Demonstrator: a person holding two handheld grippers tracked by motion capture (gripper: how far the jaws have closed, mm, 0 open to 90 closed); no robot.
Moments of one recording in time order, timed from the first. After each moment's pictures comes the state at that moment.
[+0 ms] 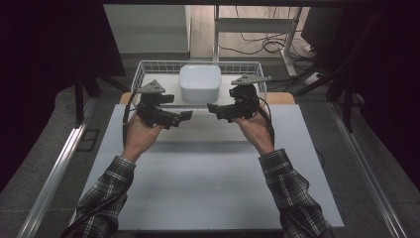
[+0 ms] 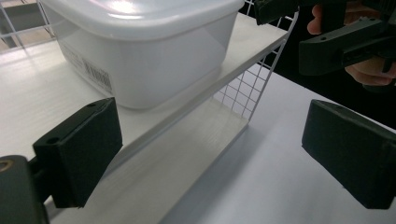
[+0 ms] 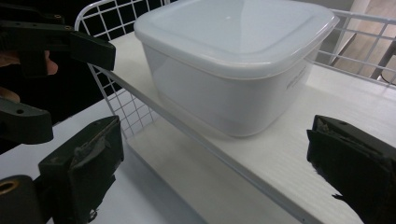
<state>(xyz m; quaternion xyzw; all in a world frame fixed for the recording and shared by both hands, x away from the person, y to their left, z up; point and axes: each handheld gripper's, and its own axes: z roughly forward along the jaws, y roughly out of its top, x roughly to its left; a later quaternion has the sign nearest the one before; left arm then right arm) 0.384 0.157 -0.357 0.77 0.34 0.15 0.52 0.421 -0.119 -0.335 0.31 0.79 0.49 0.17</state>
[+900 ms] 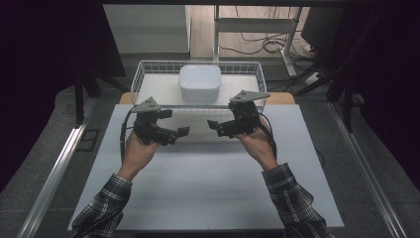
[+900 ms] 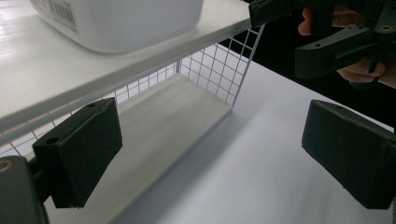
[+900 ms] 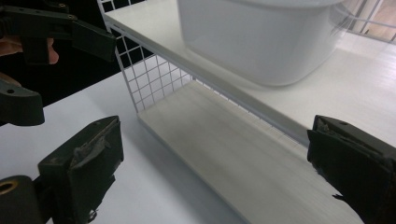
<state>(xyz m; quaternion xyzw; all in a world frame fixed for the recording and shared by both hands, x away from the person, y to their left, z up) 0.351 0.161 -0.385 0.76 0.34 0.13 0.53 0.391 -0.123 -0.358 0.29 0.81 0.48 0.17</state>
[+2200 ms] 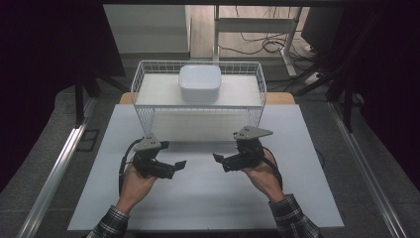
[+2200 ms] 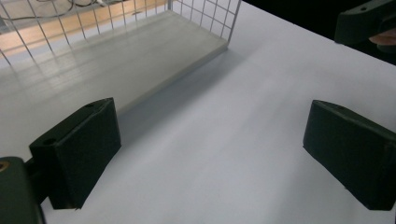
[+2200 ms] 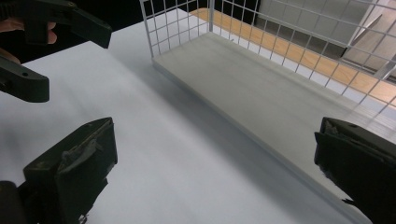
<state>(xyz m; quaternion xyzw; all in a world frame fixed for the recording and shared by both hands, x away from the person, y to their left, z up) 0.298 0.162 -0.457 0.79 0.35 0.12 0.50 0.338 -0.146 -0.421 0.28 0.83 0.46 0.16</state>
